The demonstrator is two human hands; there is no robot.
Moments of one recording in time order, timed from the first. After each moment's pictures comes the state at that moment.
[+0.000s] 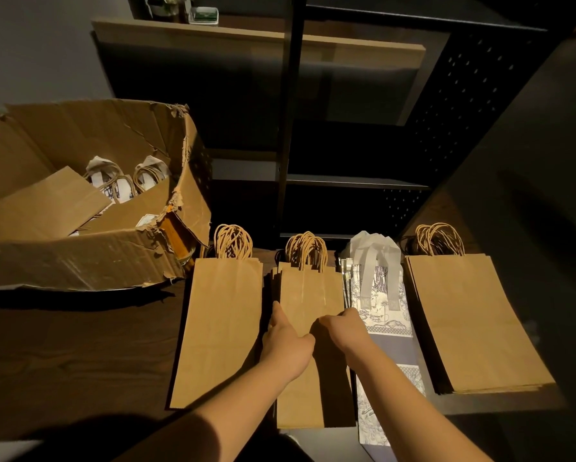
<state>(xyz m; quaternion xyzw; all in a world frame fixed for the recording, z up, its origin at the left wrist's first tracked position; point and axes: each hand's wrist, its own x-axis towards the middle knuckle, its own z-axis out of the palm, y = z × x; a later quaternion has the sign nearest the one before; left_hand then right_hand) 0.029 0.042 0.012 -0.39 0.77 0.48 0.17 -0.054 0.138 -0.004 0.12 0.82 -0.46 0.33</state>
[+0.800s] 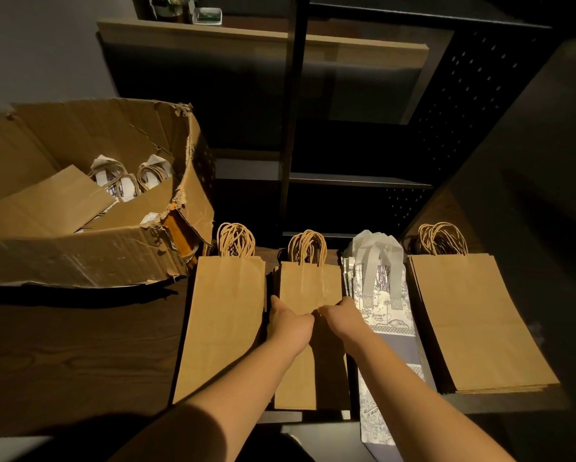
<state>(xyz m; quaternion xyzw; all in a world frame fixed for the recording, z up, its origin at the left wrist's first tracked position) 0.004 0.035 0.014 -0.46 0.67 0.56 0.14 -0.066 0.127 -0.006 0.11 0.82 -0.44 0.34</state>
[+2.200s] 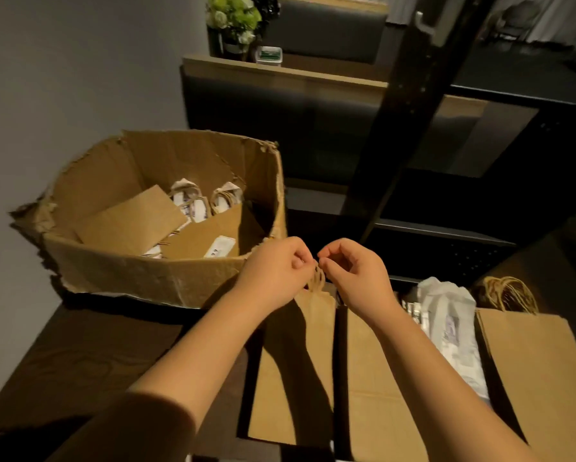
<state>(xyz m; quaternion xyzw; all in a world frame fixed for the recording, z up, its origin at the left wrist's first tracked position) 0.042 -0.146 0.165 -0.20 0.90 0.39 -0.04 -0.037 -0.014 0.150 -0.29 0.84 -0.45 0.10</state>
